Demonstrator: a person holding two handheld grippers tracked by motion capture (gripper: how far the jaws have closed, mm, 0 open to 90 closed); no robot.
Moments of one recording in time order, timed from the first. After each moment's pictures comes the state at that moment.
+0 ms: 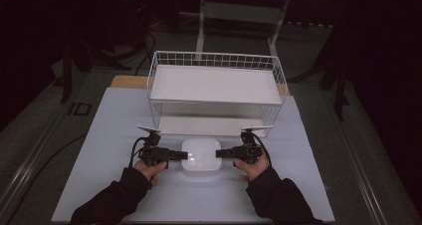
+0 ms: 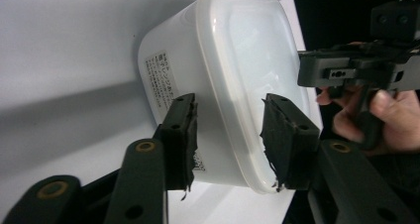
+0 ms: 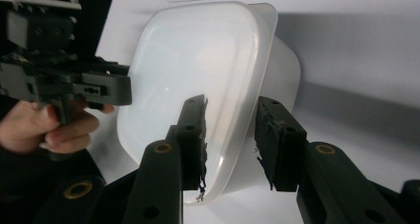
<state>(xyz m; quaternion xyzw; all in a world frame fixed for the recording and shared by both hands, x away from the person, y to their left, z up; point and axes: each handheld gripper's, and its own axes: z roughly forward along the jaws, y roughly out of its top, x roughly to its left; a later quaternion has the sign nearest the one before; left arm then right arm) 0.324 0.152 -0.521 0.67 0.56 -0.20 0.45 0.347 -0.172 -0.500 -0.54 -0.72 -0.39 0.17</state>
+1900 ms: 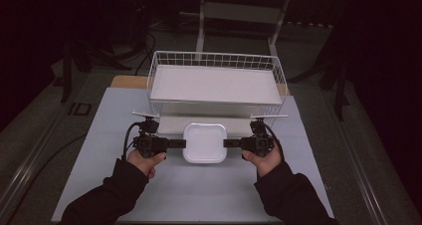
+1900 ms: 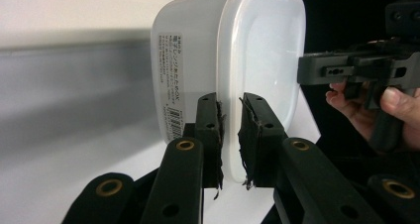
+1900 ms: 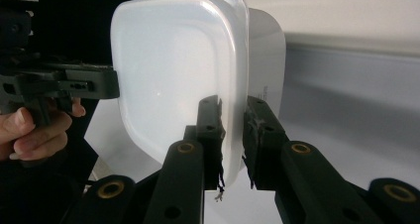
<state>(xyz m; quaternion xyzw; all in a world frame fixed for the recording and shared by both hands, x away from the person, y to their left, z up) 0.302 0.143 -0.430 0.70 0.53 -0.11 0.47 0.327 -0.180 -0.422 -0.52 -0.73 -0.42 0.10</state>
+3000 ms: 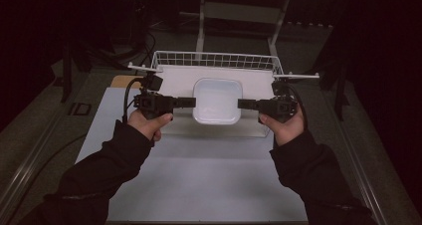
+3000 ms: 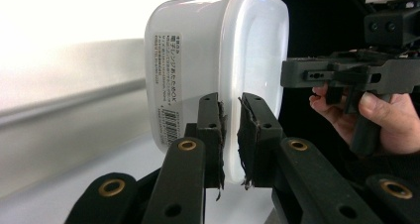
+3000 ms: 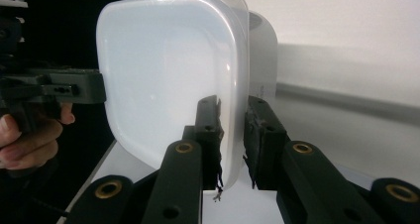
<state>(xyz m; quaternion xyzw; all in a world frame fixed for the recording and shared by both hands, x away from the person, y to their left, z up) 0.330 0.127 -0.314 0.70 0.47 -0.05 0.53 0.345 -0.196 -0.307 -0.49 -0.73 -0.48 0.01</state>
